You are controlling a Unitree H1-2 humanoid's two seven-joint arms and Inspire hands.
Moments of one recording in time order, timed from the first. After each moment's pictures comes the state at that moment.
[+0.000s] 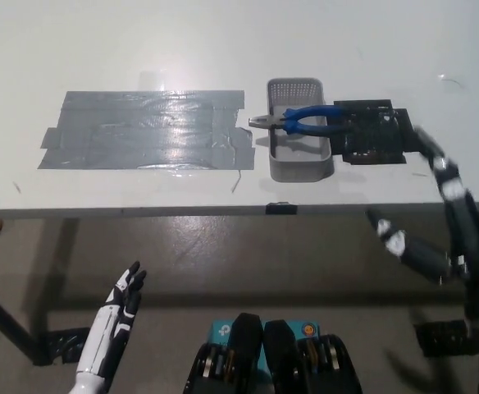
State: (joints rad) left_arm 0.06 0.11 -0.04 0.00 0.17 -0.11 -0.03; right_arm -0.26 -0.21 0.08 -0.25 -0.21 -0.11 0.05
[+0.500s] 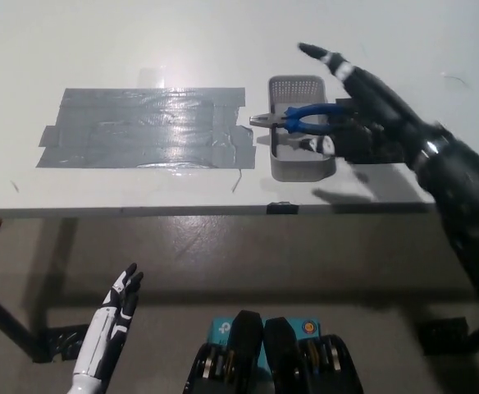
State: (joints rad) left_arm 0.06 0.12 -0.04 0.00 0.17 -0.11 -0.03; right_arm -0.84 -0.33 0.33 0.26 -0.29 0.17 0.30
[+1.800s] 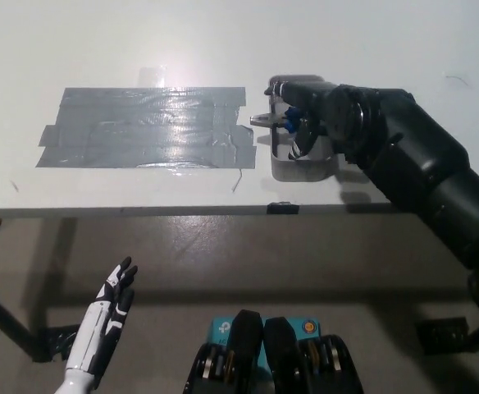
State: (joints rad) left_arm 0.06 0.15 -0.04 -0.04 0.19 -0.09 -0.03; right_arm -1.19 -0.21 0.67 0.82 -0.53 0.30 0.48
